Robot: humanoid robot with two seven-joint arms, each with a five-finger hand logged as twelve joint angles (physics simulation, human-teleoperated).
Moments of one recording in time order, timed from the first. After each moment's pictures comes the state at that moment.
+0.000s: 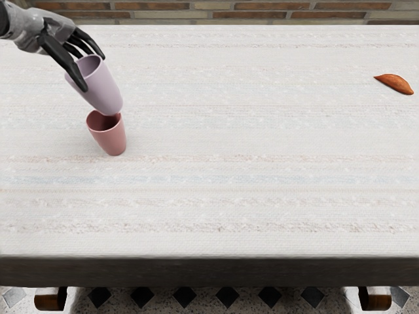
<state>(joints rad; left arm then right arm) -1.51 0.67 -0.20 -0.89 0.41 -0.56 0.61 0.03 0.00 0.21 0.28 0.15 0.23 0.01</state>
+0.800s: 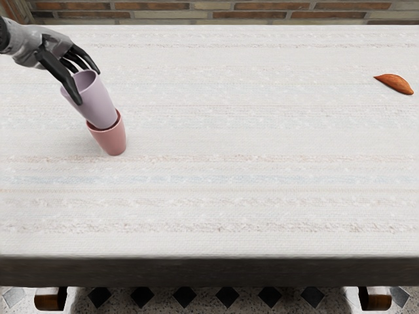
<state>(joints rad) -1.47 0.67 -0.18 -0.89 0.43 -0.57 0.61 0.03 0.00 0.21 0.28 0.15 0.23 0.01</state>
